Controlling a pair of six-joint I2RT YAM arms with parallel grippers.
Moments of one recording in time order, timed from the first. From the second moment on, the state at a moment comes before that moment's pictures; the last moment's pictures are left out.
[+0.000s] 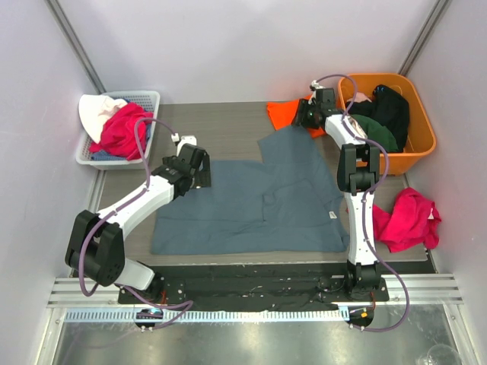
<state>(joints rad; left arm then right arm) -0.46 1.44 0.99 -0.44 -0.43 -0.40 0.09 2.54 2.18 -0.34 -0.22 0.24</state>
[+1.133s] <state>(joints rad) -0.33 1.47 1.06 -0.42 -0.39 -0.34 0.09 2.46 2.12 -0.31 -0.22 0.26</state>
